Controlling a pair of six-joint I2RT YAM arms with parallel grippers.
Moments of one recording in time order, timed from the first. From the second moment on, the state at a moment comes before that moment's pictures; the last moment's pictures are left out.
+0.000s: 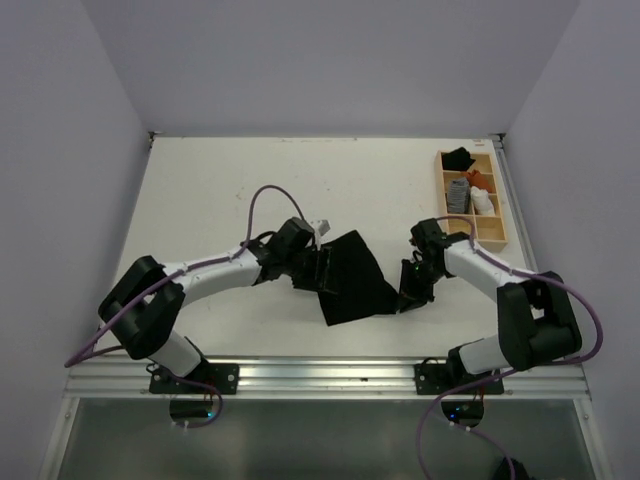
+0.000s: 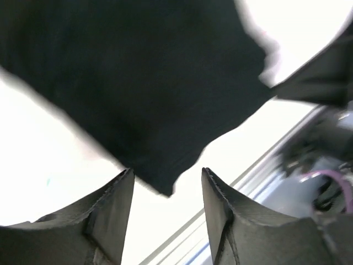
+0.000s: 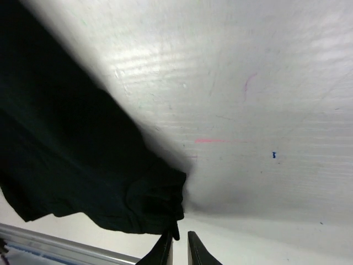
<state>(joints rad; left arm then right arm) -0.77 1.55 0.82 -0.20 0.31 -0.68 0.29 1.43 0.72 -0.77 -0.30 0.52</state>
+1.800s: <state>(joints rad) -0.33 1.57 0.84 -0.23 0.32 -0.89 1.16 1.83 1.18 -0.79 0.20 0.64</state>
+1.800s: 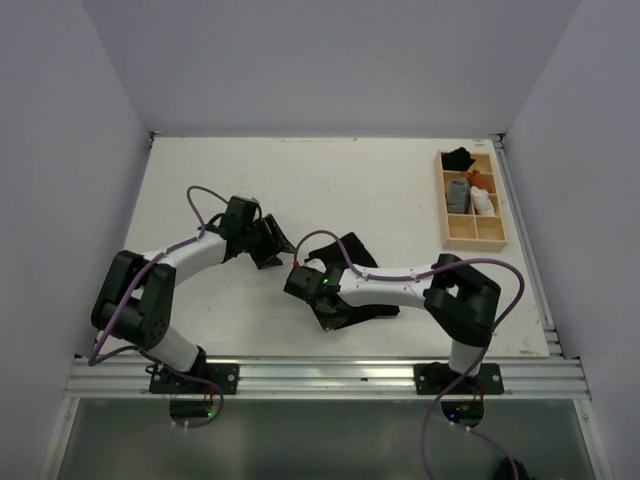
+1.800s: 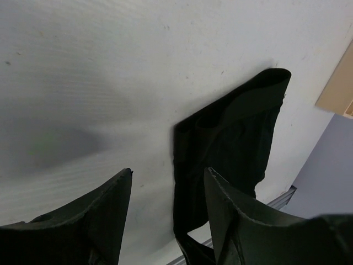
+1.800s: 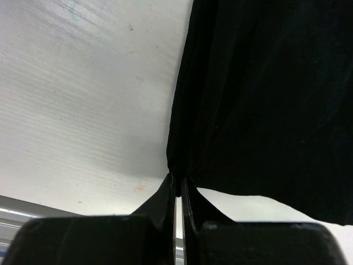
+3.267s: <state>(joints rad) -0.51 1.70 0.79 -0.02 0.20 -1.10 1.16 1.78 1.14 -0.75 0.18 0.67</state>
